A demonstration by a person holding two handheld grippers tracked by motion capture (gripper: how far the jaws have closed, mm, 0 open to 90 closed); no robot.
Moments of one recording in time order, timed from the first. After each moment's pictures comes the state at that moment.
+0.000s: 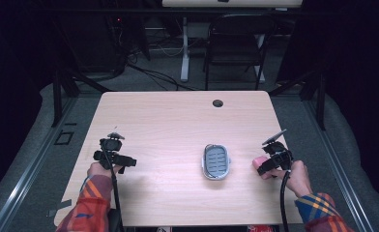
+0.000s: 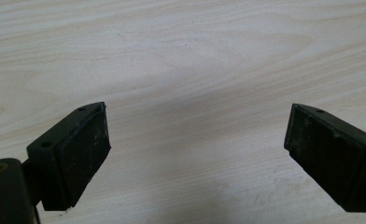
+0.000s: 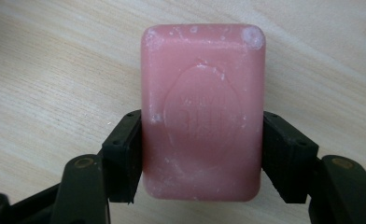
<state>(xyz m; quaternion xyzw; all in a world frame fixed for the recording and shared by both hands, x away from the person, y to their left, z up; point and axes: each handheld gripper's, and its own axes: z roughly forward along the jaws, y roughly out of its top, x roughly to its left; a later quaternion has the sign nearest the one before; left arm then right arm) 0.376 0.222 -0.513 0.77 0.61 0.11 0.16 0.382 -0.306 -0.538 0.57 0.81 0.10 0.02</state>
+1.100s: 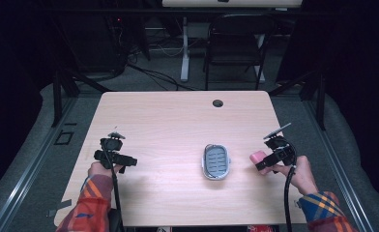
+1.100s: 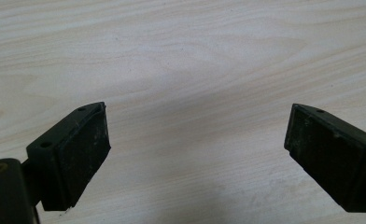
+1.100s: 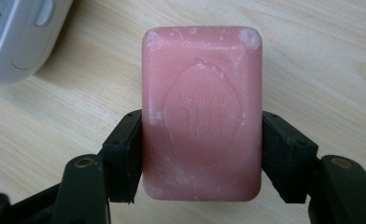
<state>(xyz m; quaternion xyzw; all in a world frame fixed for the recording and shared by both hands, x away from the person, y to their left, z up) 0.376 0.220 -0.512 0.77 0.60 0.11 0.17 0.379 -0.302 -0.505 0.55 0.82 0.16 0.01</state>
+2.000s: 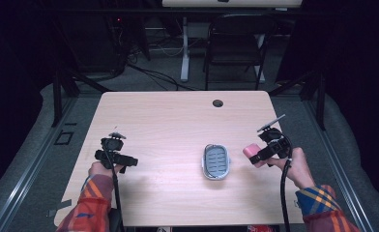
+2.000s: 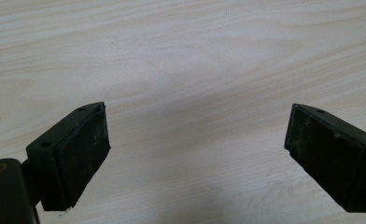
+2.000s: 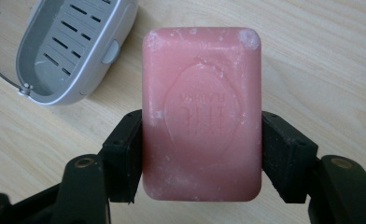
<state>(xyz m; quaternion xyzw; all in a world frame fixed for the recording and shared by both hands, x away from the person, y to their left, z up) 0.376 0.218 -0.512 0.78 0.60 0.11 0.17 0.386 -0.279 -0.474 0.51 0.84 0.16 0.01</state>
